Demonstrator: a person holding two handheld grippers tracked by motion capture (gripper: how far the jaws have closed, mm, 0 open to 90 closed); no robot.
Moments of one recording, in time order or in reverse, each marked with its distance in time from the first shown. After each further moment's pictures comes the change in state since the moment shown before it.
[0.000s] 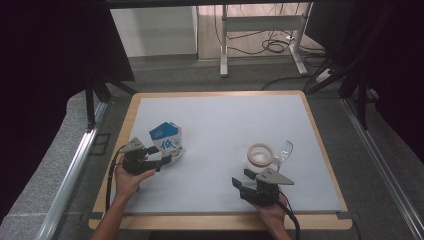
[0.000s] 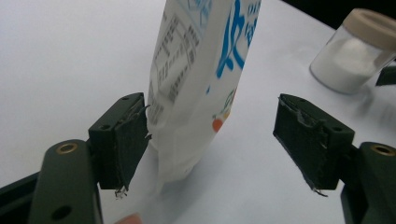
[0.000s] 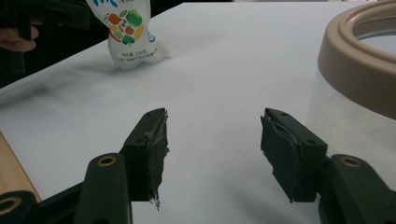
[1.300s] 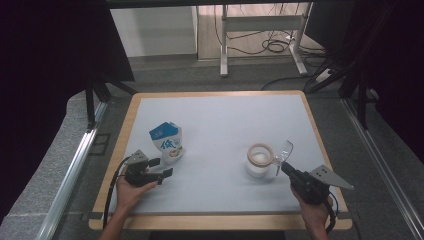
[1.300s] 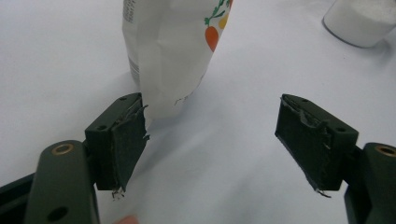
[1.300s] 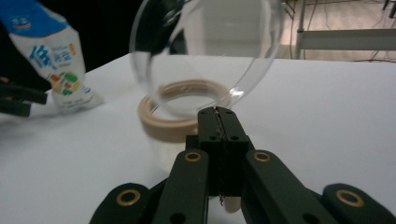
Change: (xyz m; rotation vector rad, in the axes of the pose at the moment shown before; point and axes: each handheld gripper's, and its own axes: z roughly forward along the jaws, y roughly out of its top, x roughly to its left) left arm -0.009 -0.032 0.004 0.085 0.007 -0.002; right arm -0.071 0.018 -0.090 -0.172 -0.170 0.016
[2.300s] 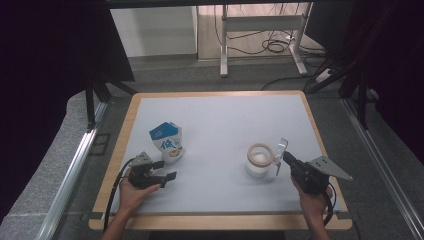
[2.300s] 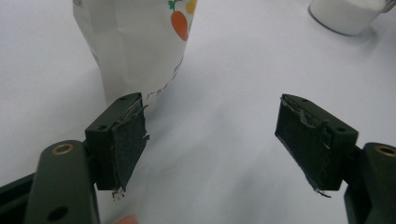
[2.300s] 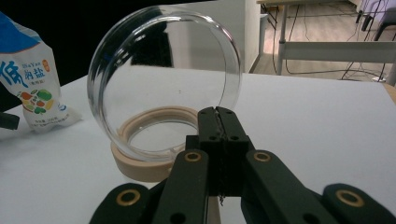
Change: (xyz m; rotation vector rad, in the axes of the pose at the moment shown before) left arm -0.008 -0.002 0.007 0.029 -0.039 0.018; right arm -0.002 0.017 0.012 -0.026 -0.057 -0.024
